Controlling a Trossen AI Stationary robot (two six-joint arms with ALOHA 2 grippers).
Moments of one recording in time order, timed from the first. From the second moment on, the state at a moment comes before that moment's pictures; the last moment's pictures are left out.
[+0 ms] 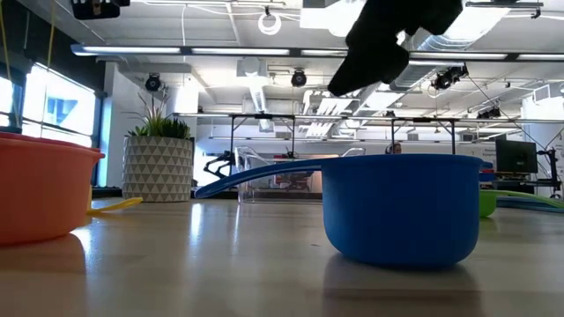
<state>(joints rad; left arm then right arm) -0.37 1.11 1.15 -0.98 -0.17 -0.89 0.45 1.71 1.14 -0.23 0.13 0.39</state>
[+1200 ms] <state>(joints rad) -0.37 1.11 1.14 -0.98 -0.18 -0.97 0.42 1.88 1.14 -0.23 0.03 0.43</state>
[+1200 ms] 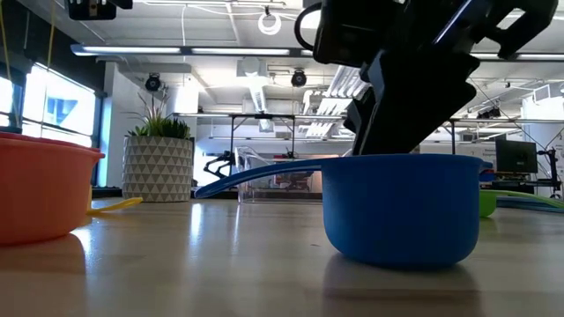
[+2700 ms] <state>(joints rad) -0.37 0.79 1.14 -1.12 -0.28 -0.88 0.30 2.15 1.89 -0.30 0.18 0.97</state>
